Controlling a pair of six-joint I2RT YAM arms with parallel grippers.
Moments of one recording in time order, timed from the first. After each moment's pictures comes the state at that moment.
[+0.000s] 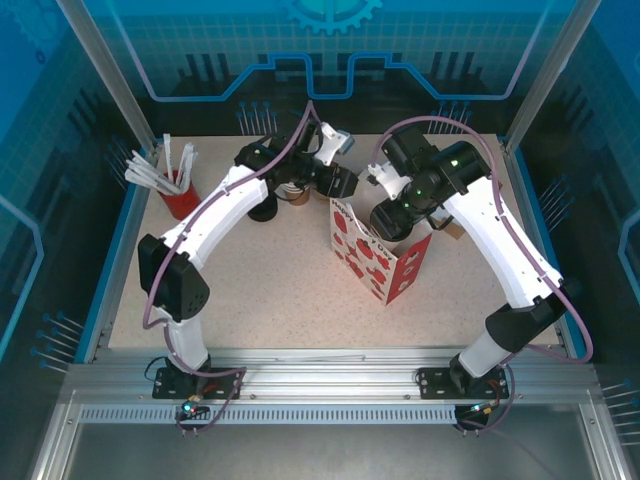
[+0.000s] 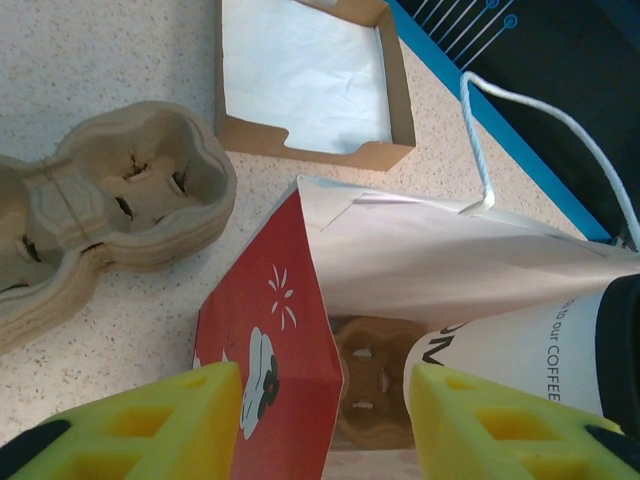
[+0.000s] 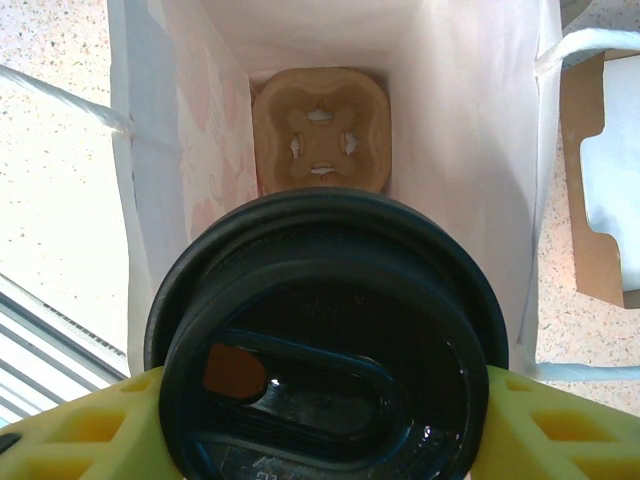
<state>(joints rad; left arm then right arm) -0.52 1.87 1.89 -0.79 0.48 -0.11 0.56 1.60 1.94 -1.57 0.02 -0.05</state>
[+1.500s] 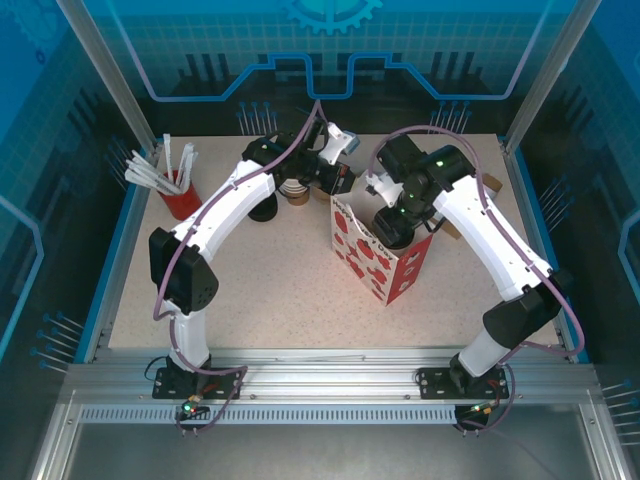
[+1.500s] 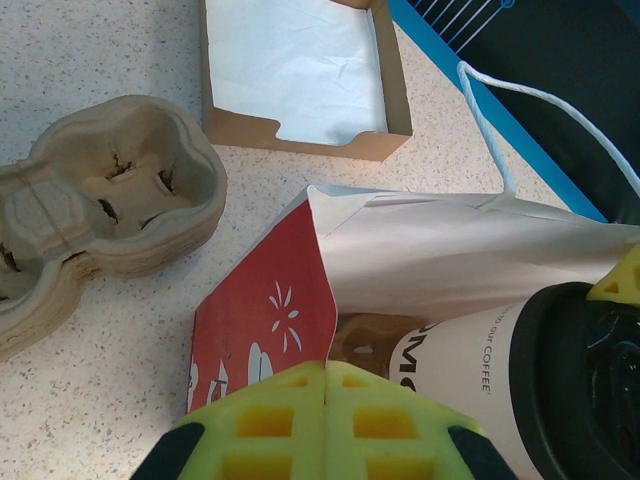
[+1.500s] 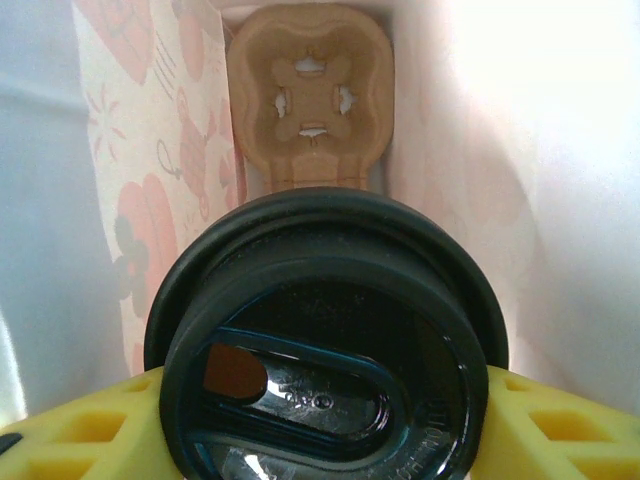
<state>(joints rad) -0.52 1.94 1.98 -0.84 0.51 -0.08 0.53 1.62 1.82 -1.54 0.03 -0.08</state>
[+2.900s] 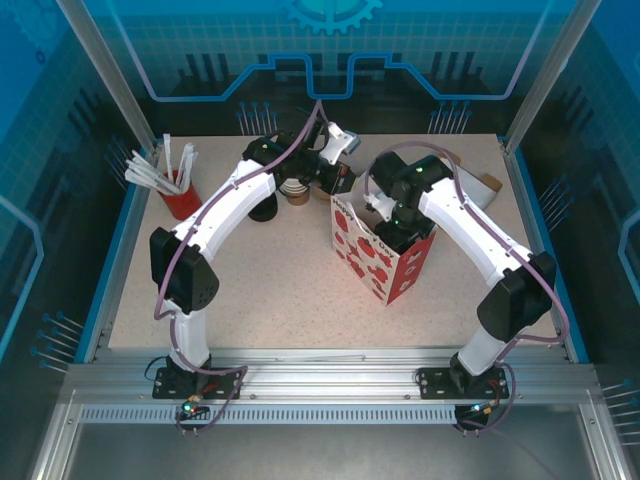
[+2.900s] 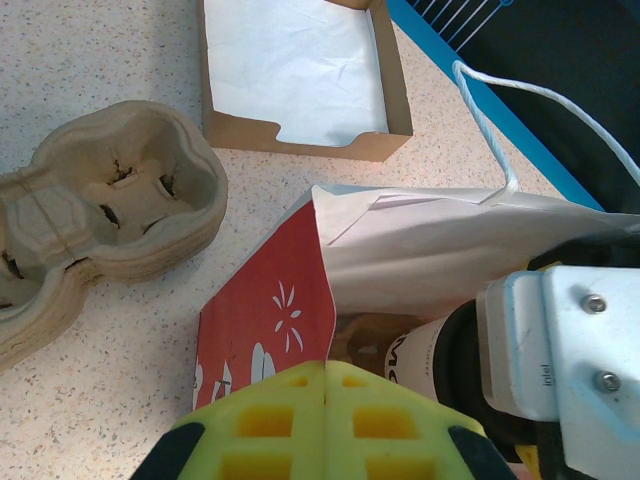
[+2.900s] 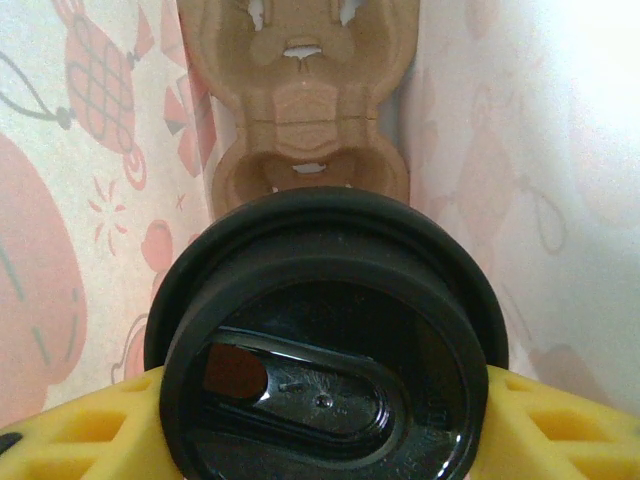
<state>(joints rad) -0.52 1.94 1.99 -0.84 0.51 -0.06 0.52 1.67 1.66 -1.49 0.05 -0.08</state>
